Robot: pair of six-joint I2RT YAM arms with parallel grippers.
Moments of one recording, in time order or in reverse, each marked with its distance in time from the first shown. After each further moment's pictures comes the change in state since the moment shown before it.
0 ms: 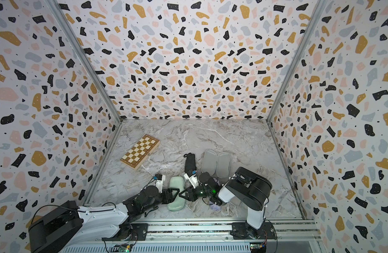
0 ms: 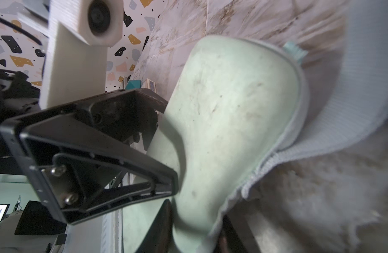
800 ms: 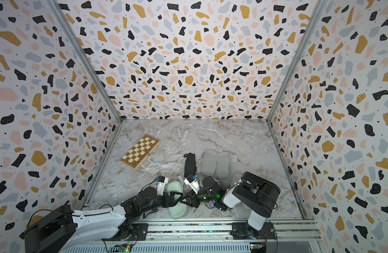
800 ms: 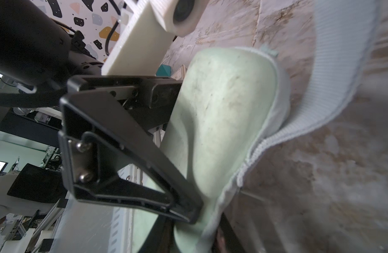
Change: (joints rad) left arm -0.025 -0.050 -0.014 0.009 0.134 -0.006; right arm 0.043 -0.101 -0.101 0.081 -0.044 -0.105
